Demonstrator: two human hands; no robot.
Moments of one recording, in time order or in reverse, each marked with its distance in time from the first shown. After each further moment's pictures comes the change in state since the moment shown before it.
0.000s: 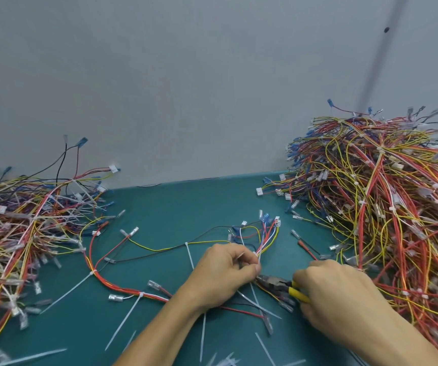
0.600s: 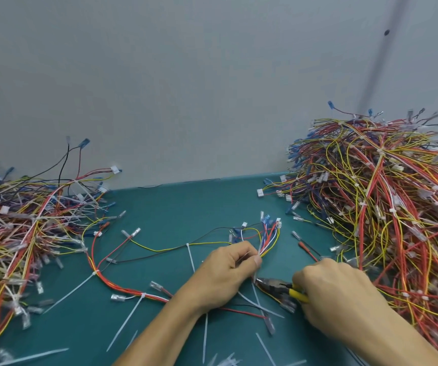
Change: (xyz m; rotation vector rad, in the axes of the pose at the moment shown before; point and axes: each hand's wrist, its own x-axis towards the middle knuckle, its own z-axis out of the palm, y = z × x) left_hand 0.001 0.000 -0.001 0.008 -0.055 0.061; right_hand 0.004 0.000 -0.001 -0.068 -0.032 0.032
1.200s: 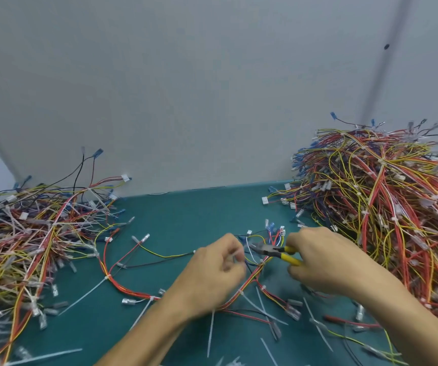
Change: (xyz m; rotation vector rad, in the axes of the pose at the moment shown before) left_hand -0.023 0.024 -0.029 0.202 0.148 0.059; right_hand 0.035 0.007 -0.043 0.187 0.086 -0.065
